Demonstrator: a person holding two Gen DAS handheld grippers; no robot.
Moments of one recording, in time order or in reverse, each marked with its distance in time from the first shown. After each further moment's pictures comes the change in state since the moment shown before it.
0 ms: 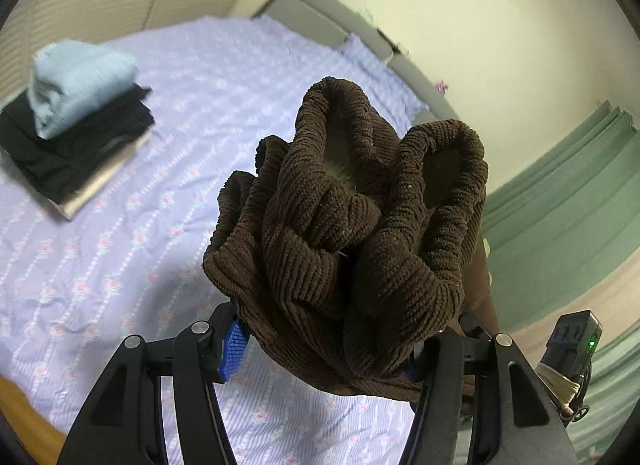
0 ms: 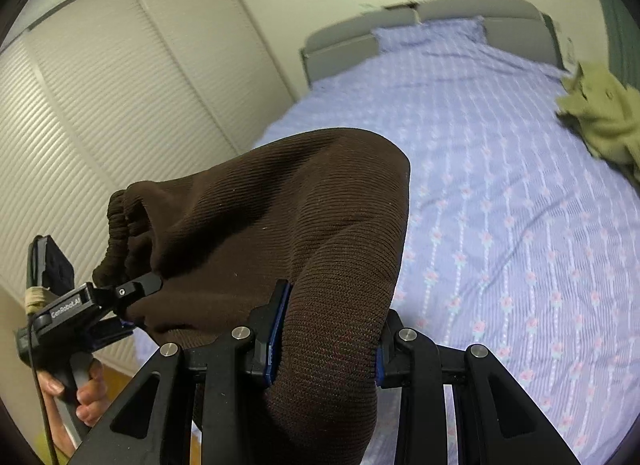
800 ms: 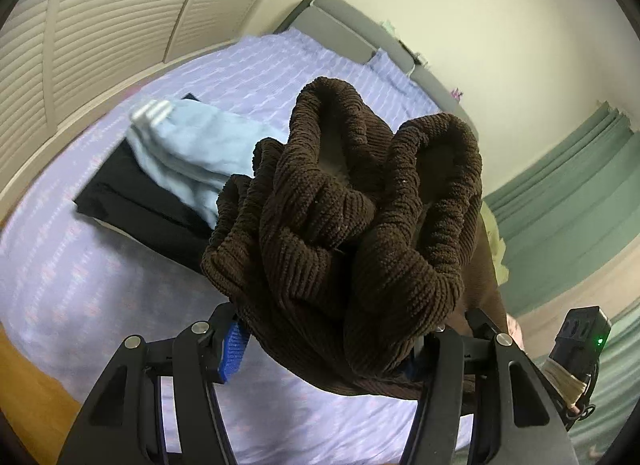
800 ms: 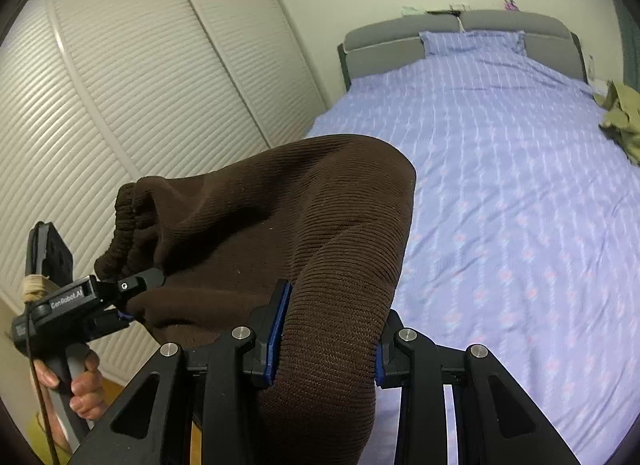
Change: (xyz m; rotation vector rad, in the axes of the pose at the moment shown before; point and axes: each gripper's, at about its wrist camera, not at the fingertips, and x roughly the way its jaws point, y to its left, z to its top) left arm -0.146 0.258 0.150 0.069 0.089 0.004; right arm 0.115 0.282 -0.043 0.010 -0.016 -0.030
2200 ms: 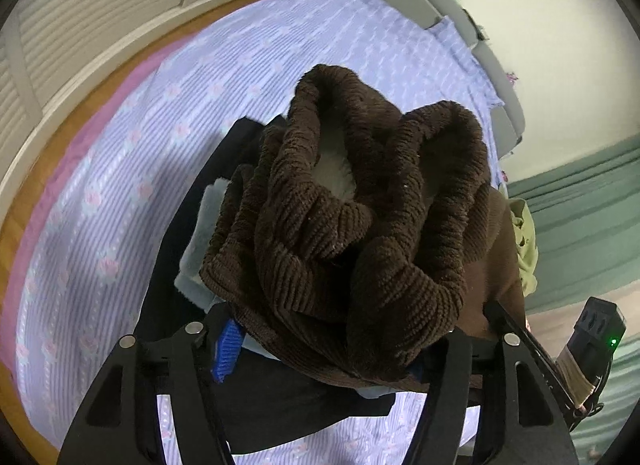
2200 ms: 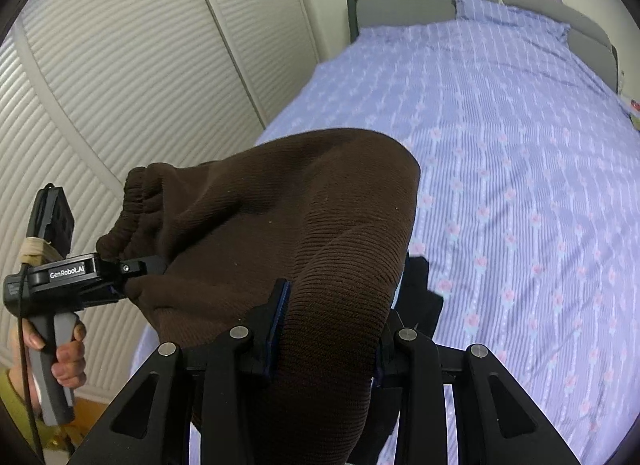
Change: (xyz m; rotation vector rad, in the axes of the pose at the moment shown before) left arm 0.160 0.194 0.196 -0.089 0.243 0.029; right arm 0.266 0.078 0.083 -0.078 0.192 -0.119
